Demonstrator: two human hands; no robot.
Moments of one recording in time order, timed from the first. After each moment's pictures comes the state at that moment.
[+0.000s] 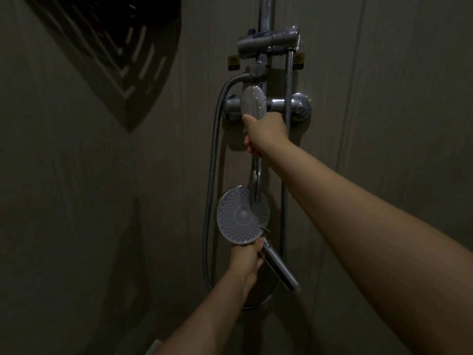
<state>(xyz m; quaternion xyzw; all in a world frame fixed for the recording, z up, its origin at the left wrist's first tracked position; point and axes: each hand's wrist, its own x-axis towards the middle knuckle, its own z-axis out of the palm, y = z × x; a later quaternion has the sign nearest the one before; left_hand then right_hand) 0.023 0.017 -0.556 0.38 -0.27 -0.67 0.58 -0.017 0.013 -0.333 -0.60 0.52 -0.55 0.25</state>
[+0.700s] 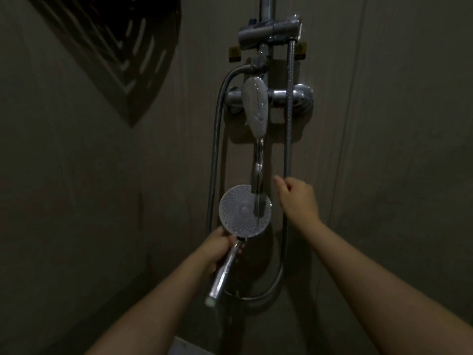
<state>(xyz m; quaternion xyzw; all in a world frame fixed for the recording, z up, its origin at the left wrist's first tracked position) 0.089 0.009 -0.553 0.48 -0.49 -0.55 0.47 -0.078 0.018 -0.465 -0.65 0.56 -0.50 0.11</state>
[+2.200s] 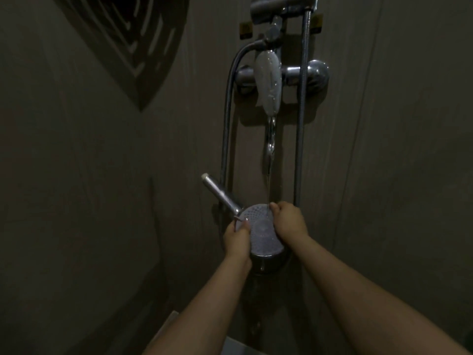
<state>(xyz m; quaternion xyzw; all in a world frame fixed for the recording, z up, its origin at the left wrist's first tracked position) 0.055 0.029 -0.580 0.49 -0.29 -0.55 0.61 -0.050 0.000 -0.548 -0.62 0.65 -0.40 0.18</state>
